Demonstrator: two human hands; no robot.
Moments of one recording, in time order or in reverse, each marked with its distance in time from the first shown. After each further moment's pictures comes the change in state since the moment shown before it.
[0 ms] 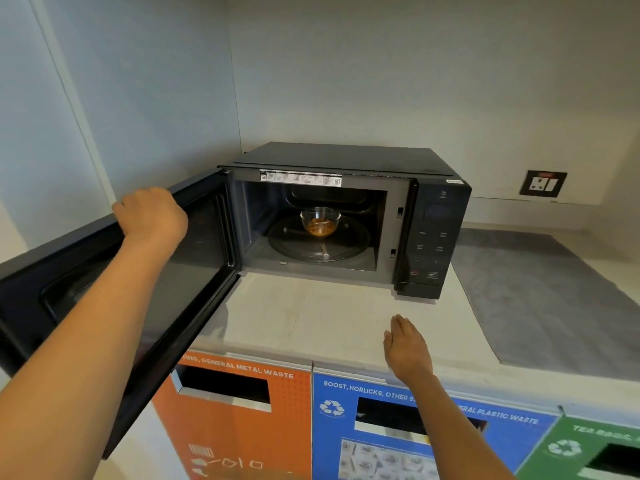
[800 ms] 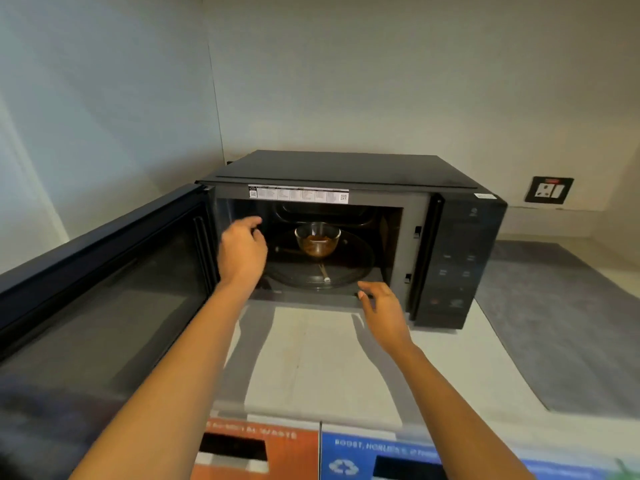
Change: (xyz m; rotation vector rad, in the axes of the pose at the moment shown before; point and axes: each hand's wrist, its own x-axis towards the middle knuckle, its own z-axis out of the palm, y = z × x) left_hand 0.027 0.109 0.122 -0.875 0.026 0.221; right_hand 0.106 -0.087 -0.022 0.502 0.246 -0.253
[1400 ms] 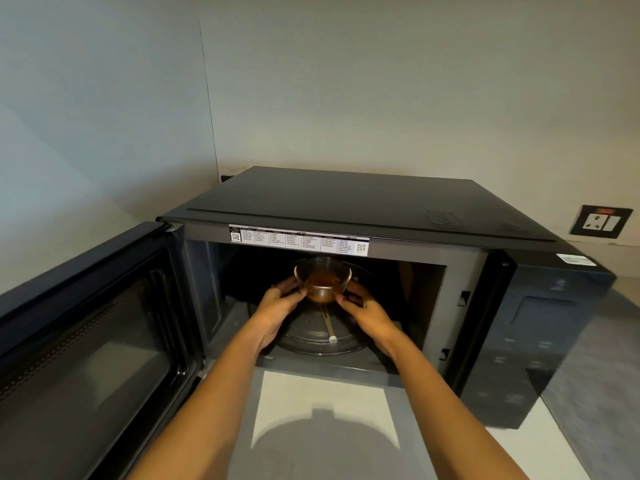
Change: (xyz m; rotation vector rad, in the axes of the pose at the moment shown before) left_hand 0.060 -0.074 0.151 -0.758 -0.620 -0.464; right_hand 0.153 0.012 0.050 0.475 -0.303 0.248
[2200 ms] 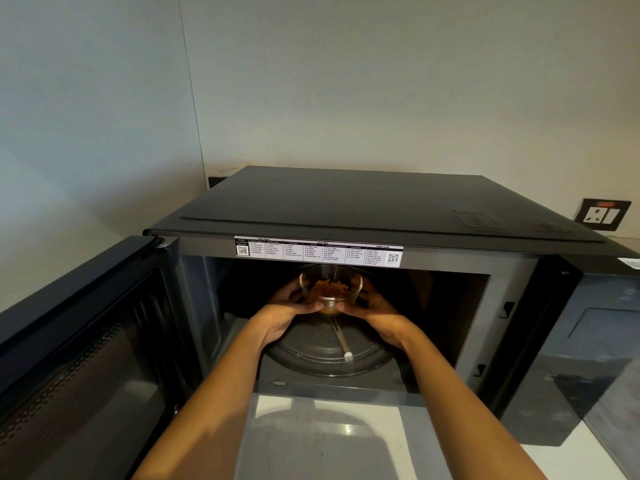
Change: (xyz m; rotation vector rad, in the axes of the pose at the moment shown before) left_hand 0.069 -0.020 -0.021 -0.061 -0.242 -0.028; right_hand 0.046 0.010 0.000 0.070 -0.101 0.005
